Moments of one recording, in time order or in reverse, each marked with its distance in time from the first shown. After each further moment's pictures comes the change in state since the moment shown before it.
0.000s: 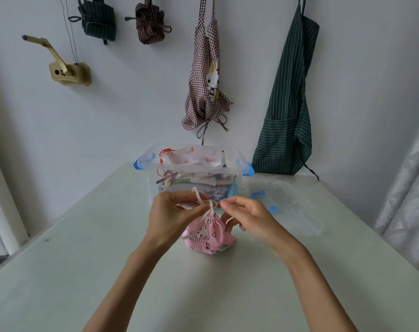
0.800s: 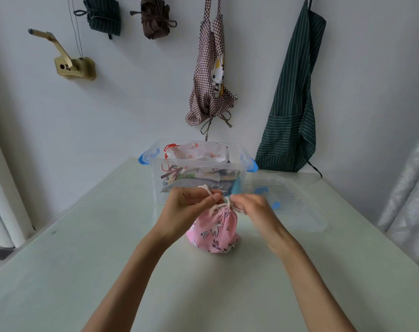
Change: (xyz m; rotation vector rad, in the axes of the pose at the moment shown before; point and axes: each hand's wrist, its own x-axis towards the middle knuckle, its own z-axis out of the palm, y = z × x) left_hand 0.000 -0.001 0.005 -0.218 -0.175 -0.037; right_hand 0.003 0.000 0.011 -0.065 0.181 0.004
